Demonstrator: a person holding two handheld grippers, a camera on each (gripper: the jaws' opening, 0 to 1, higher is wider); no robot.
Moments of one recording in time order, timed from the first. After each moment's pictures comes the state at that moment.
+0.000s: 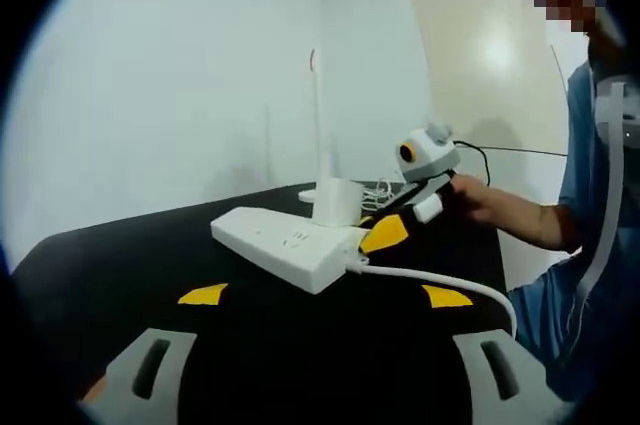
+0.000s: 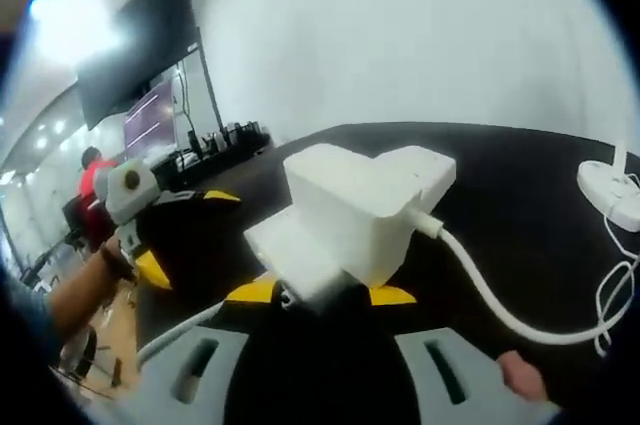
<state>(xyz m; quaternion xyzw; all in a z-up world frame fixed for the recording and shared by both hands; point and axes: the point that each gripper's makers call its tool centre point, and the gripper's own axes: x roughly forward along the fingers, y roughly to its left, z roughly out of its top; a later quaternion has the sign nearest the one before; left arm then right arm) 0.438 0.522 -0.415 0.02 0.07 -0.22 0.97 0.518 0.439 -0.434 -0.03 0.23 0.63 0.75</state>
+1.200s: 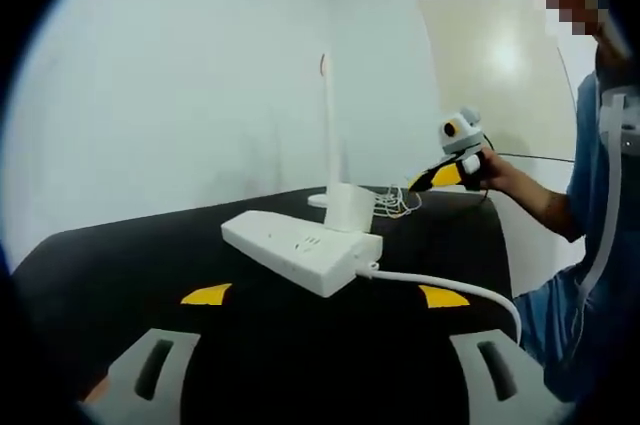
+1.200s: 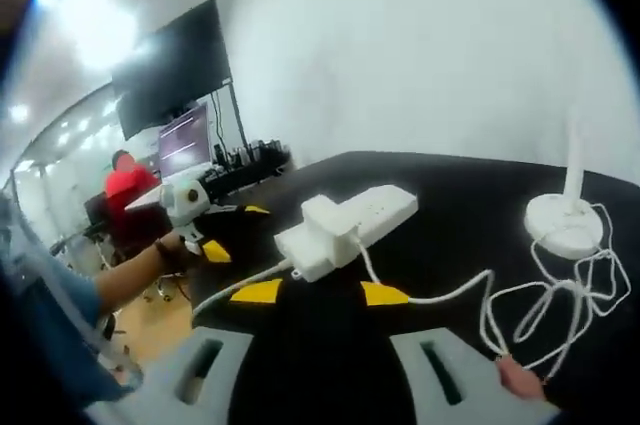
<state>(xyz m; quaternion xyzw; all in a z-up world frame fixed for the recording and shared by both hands) 0.443 0.529 -0.414 0.02 0.07 -0.20 0.98 0.530 0.323 -0.369 -0.03 0.19 0.66 0.73</state>
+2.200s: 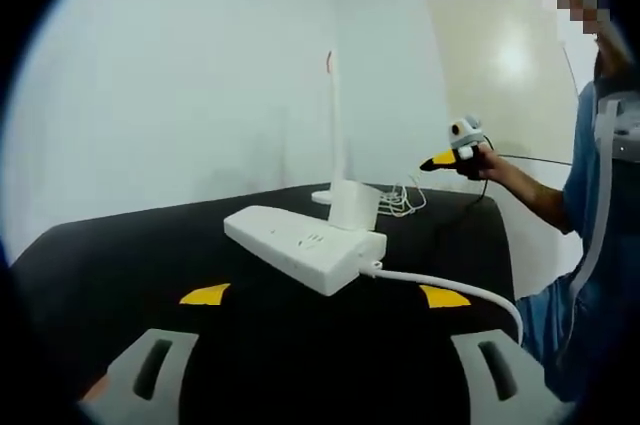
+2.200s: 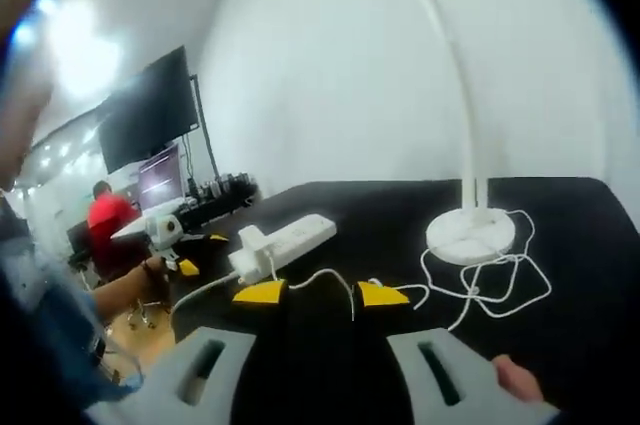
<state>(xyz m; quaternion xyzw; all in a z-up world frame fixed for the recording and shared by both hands) 0.440 0.532 -0.415 0.00 0.08 -0.19 0.98 0.605 0.223 -0.338 0.04 0.16 0.61 0.78</state>
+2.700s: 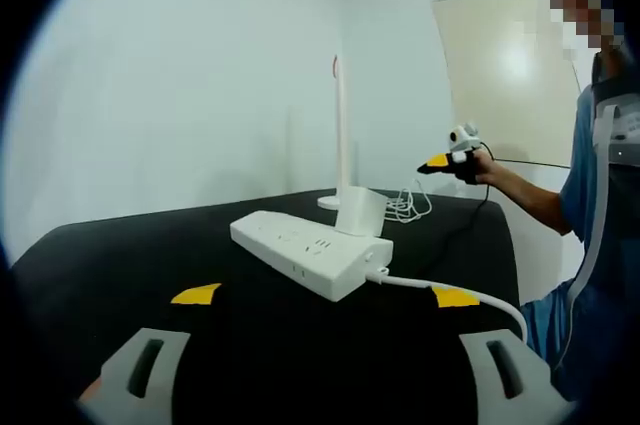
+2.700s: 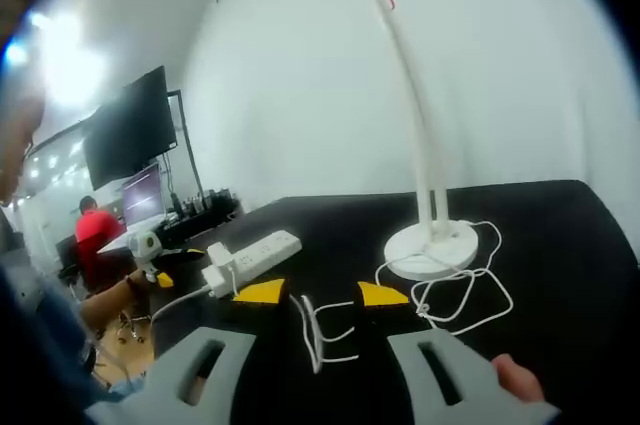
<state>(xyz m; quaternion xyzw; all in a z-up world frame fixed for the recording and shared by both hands) 0.444 0.532 -0.411 0.00 0.06 -0.18 0.98 0.650 0.201 -0.336 0.05 0.15 0.58 0.80</state>
